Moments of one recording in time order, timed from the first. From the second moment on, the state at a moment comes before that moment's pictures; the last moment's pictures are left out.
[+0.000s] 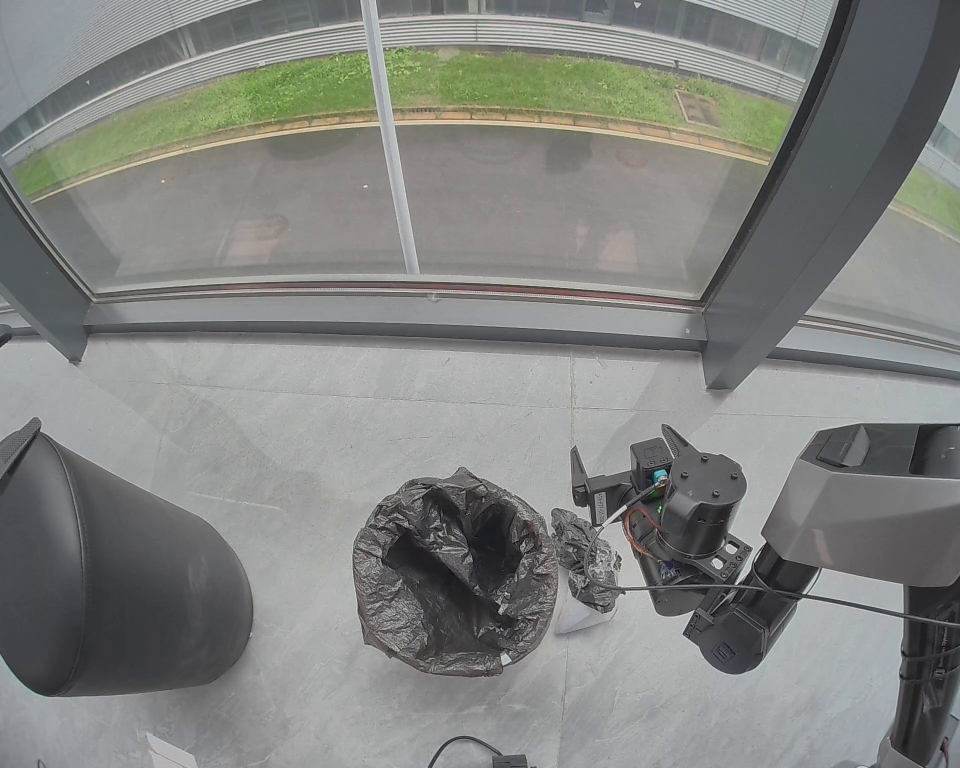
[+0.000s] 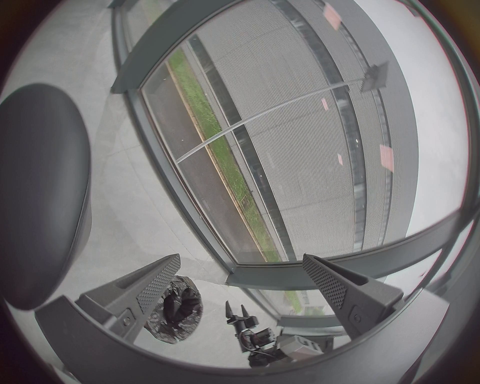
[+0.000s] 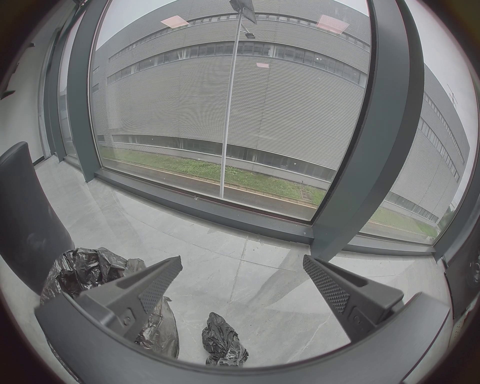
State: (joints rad) left arm 0.72 1.02 -0.54 -0.63 -1.11 -1.18; right arm 0.64 2.27 -0.73 -1.54 -0.58 -0.19
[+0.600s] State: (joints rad) left arm 0.20 1.25 -0.56 -0.59 -0.20 -0.59; right arm 0.62 2.26 -0.74 -1.54 -0.58 -0.21
